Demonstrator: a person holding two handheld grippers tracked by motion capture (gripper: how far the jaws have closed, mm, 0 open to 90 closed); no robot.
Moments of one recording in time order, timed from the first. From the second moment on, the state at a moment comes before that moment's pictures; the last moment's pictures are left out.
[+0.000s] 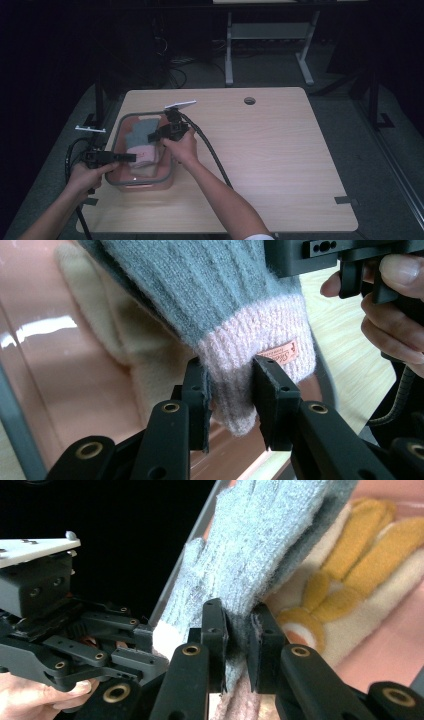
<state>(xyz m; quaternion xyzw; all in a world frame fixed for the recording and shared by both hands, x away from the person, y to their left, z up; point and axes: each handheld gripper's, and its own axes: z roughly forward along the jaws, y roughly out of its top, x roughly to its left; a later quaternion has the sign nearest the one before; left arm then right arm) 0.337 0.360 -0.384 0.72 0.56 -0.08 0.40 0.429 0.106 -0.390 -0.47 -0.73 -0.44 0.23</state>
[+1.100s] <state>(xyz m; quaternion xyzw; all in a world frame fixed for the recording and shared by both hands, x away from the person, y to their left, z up) 0.343 0.352 -0.391 0.74 0.58 -0.06 0.34 0.430 0.093 -0.381 -0.46 -0.77 -0.40 0.16</state>
